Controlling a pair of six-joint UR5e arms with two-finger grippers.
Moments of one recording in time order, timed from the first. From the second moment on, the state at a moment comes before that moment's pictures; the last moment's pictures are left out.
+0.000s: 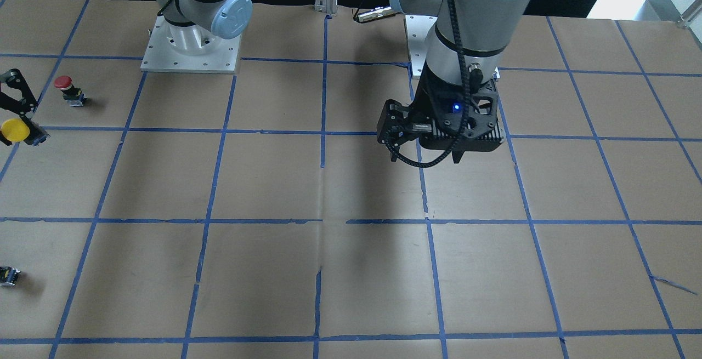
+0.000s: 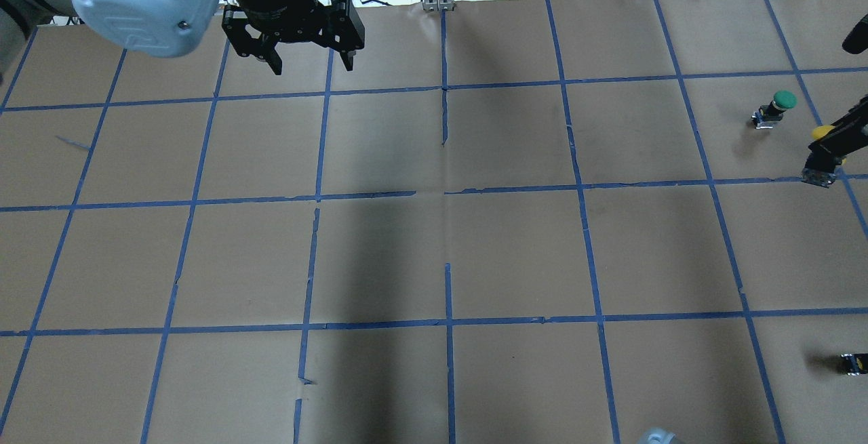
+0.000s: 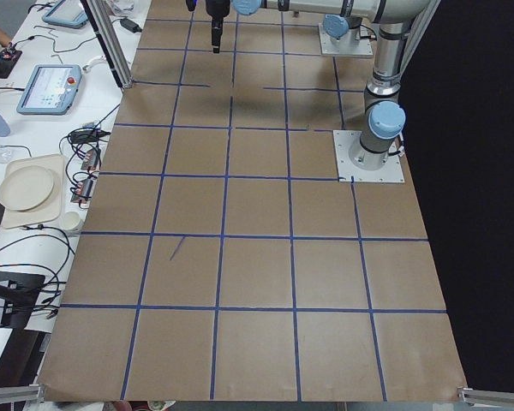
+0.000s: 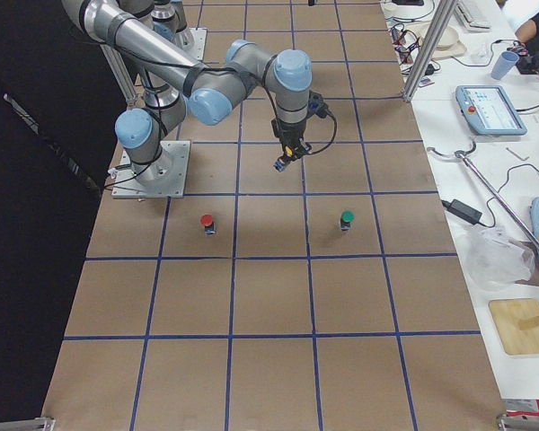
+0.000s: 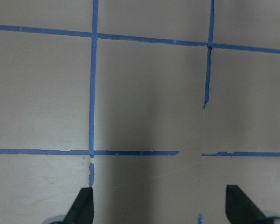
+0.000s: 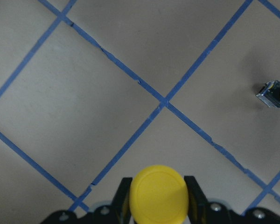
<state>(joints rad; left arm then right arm) -1.74 -1.78 -1.38 -1.47 1.61 -0.11 0.95 -1.57 1.80 -1.81 -1.44 -1.36</state>
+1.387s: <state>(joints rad) -1.54 -1.61 -1.43 -1.68 1.59 0.06 0.70 -1.30 1.84 -1.98 -1.17 -2.03</state>
